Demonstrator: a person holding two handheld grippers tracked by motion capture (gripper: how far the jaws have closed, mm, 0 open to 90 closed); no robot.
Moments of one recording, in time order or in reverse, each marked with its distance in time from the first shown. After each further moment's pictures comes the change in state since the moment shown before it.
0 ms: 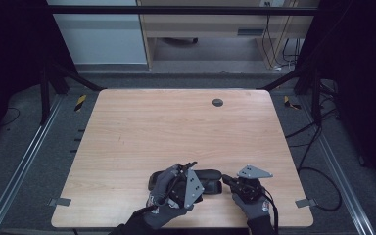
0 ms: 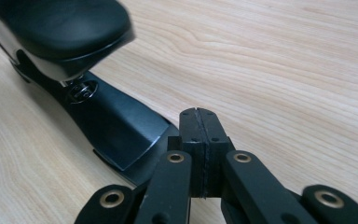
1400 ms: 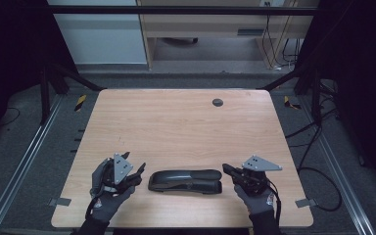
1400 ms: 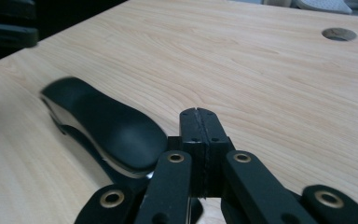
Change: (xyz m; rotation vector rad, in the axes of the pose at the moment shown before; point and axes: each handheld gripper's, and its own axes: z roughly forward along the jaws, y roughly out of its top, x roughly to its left) left arm 0.099 -0.121 -0.060 0.145 0.264 -0.328; right arm 0.013 0.046 -0.030 -0.112 0.021 -0.026
